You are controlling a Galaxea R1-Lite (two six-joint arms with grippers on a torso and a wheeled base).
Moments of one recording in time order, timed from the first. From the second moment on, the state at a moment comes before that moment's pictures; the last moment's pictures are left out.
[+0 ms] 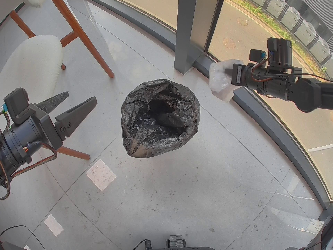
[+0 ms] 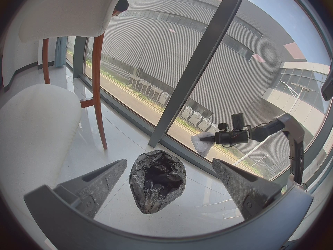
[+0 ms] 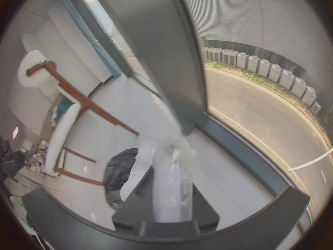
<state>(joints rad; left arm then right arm) -0.39 1.21 -0.57 -0.75 -0.15 -0.09 0.46 1.87 -1.46 -0.22 -0.01 0.16</state>
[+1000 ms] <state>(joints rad) -0.30 1.19 -0.54 -0.75 -0.15 -0.09 0.67 1.91 -1.54 -0.43 -0.02 0.16</state>
